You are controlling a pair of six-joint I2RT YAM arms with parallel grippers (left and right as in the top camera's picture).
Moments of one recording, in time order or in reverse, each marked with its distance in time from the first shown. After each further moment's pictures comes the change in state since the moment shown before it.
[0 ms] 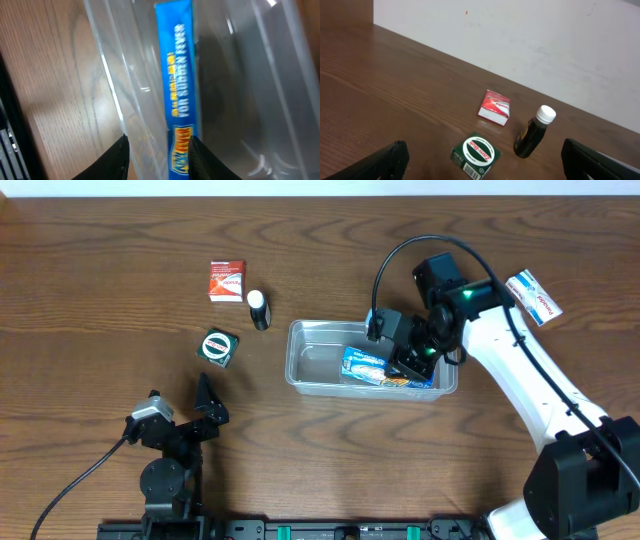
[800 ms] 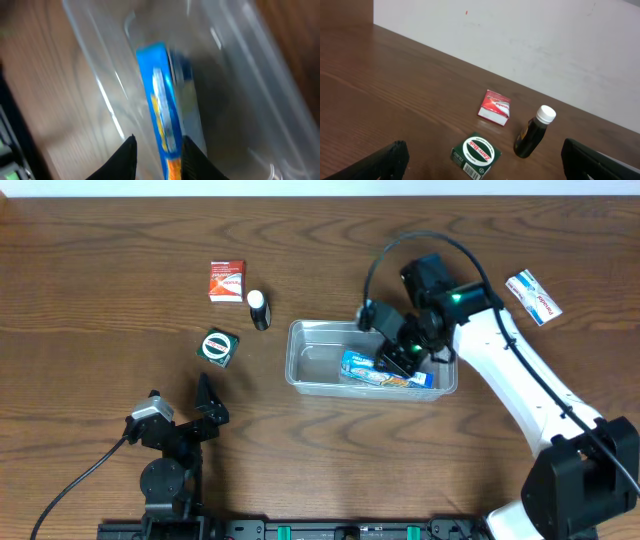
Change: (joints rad) left arm 0.000 0.000 0.000 0.000 0.000 0.000; right arm 0.066 0.000 0.050 0.070 -0.008 0.236
